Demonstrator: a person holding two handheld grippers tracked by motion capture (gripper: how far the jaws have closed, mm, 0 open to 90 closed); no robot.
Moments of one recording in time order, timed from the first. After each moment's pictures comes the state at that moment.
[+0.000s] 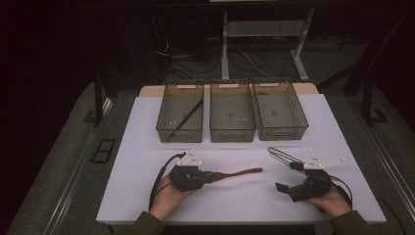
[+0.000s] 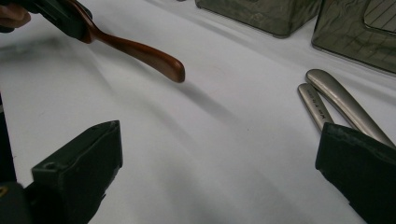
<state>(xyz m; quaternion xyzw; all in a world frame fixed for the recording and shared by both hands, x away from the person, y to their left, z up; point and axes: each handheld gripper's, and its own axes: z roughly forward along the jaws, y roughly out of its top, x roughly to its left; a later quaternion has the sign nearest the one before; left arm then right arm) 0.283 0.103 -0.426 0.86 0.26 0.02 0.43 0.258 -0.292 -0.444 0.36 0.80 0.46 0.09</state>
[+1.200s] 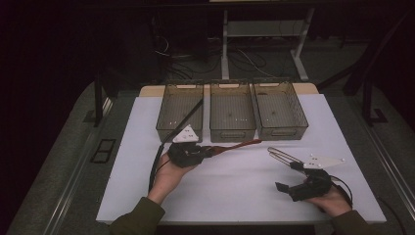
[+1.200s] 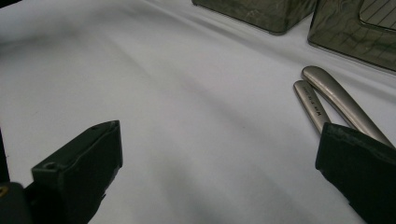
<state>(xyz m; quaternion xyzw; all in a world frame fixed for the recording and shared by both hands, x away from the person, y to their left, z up) 0.329 0.102 -0.389 0.84 0.26 0.08 0.47 0.259 -0.293 -0.445 0.36 0.80 0.46 0.09</state>
